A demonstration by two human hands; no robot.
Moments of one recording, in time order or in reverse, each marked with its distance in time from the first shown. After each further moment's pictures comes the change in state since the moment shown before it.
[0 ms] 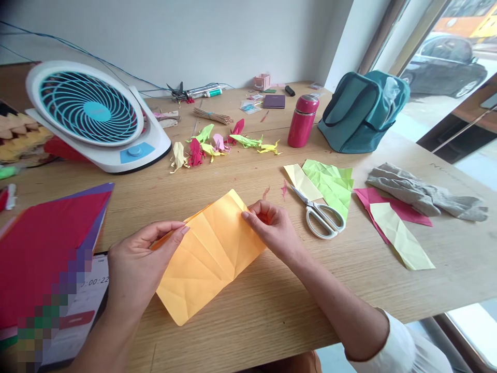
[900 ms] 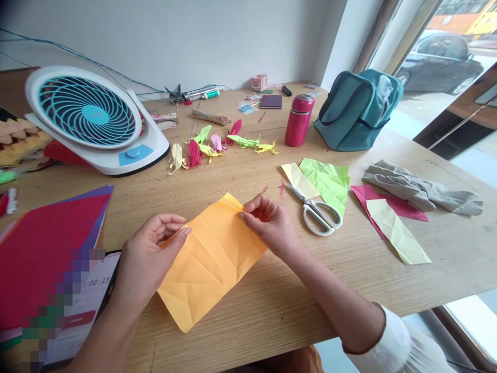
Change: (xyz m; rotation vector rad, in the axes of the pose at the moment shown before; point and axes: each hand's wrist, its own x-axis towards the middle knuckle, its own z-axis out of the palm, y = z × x) left_hand 0.008 -0.008 0.003 0.016 -0.162 0.014; right_hand 0.007 0.008 0.001 0.189 0.013 -0.089
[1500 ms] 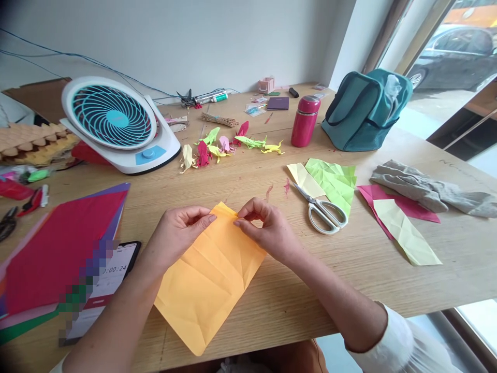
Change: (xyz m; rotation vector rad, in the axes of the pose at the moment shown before) left_hand 0.022 0.022 0.011 -0.317 -0.343 -0.087; right_hand -0.013 -0.003 0.006 -0.284 -0.171 -0.125
